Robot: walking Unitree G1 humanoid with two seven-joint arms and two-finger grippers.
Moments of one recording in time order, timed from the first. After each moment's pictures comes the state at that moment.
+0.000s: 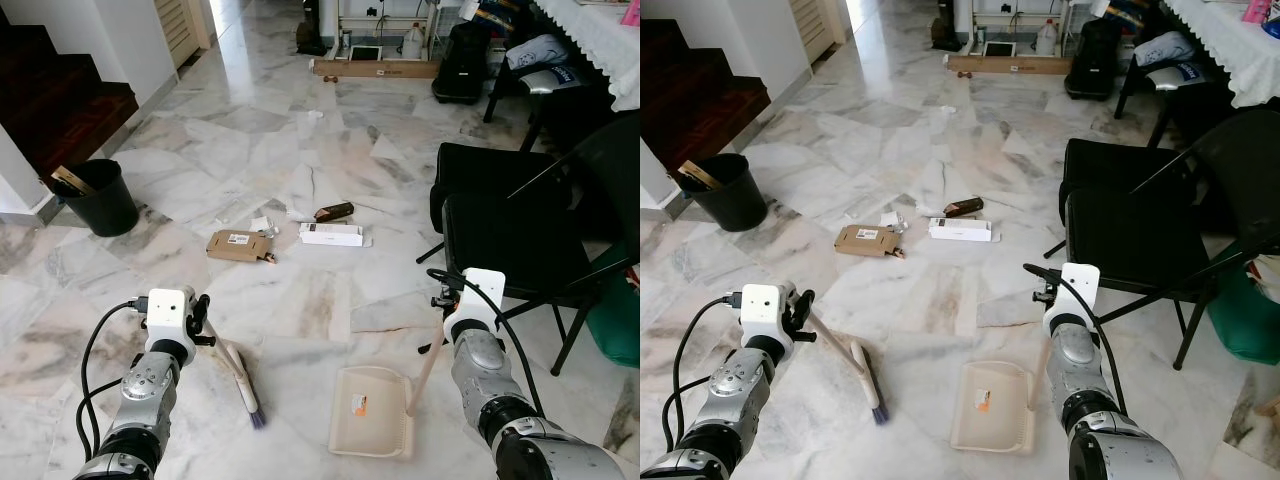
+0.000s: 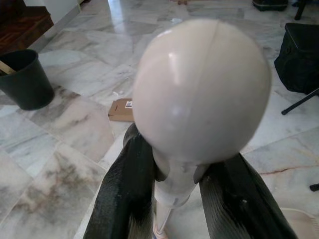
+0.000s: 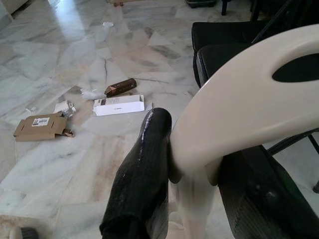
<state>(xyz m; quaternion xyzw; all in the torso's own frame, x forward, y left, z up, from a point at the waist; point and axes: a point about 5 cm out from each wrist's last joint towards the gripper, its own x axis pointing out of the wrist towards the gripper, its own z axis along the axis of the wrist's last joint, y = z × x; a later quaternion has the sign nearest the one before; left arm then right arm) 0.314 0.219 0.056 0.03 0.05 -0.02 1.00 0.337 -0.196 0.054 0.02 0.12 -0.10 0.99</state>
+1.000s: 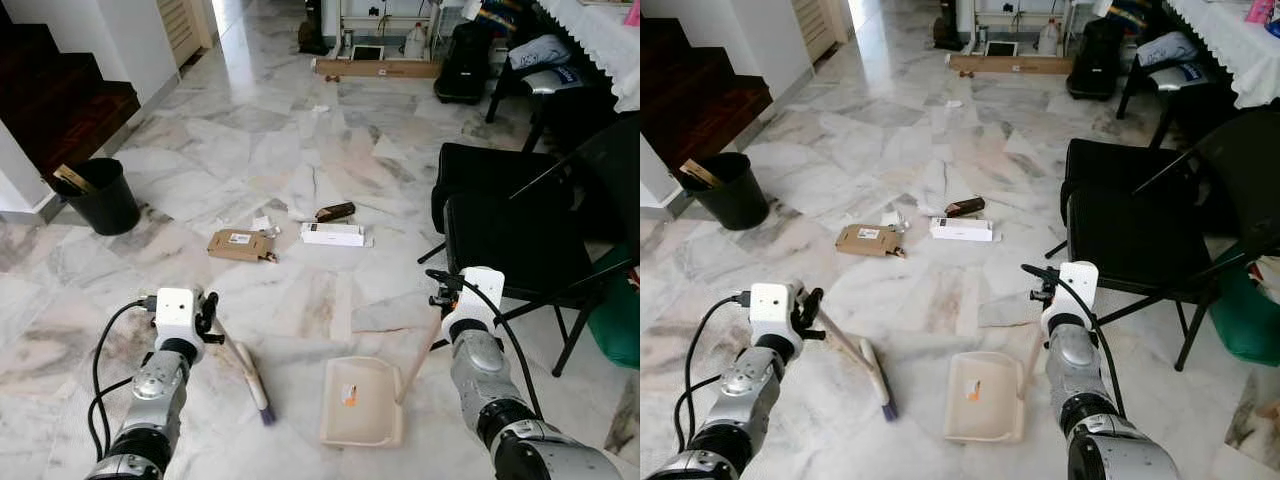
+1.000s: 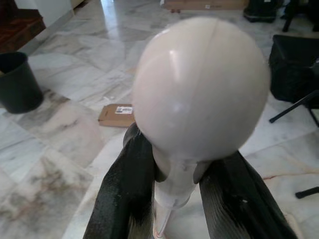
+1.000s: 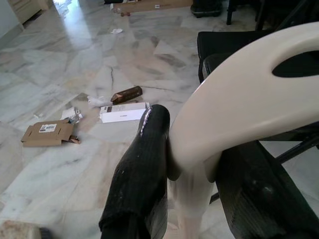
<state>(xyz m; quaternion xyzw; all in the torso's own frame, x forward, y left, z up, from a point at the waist) 0.317 0.200 0.057 0.01 0.03 -0.03 1.00 0.335 -0.196 0.056 0.02 0.09 -0.09 0.99</state>
